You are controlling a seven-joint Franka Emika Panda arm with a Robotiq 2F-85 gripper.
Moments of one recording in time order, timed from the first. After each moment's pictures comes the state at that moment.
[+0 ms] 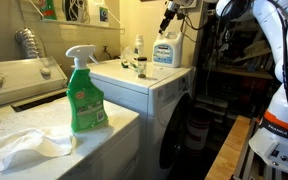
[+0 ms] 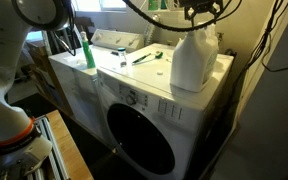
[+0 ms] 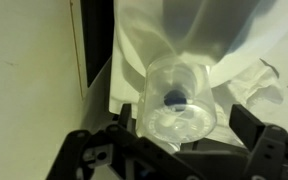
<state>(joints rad) -0.33 0.65 -0.11 -0.83 0.27 1.94 -0.85</state>
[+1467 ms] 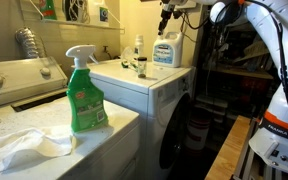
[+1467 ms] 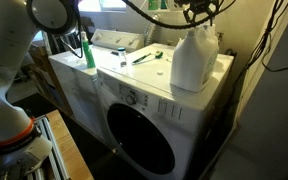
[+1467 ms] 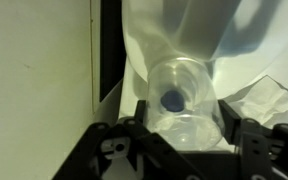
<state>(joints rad) -0.25 0.72 -0.17 -0.71 0.10 1.88 -0.77</state>
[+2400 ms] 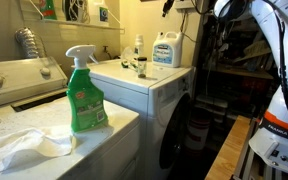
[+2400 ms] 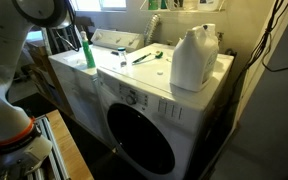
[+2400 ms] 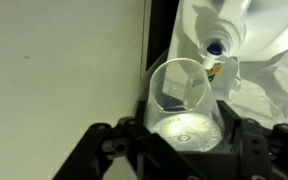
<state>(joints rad) -0.25 0.64 -0.22 -0.59 0.08 1.88 -0.74</state>
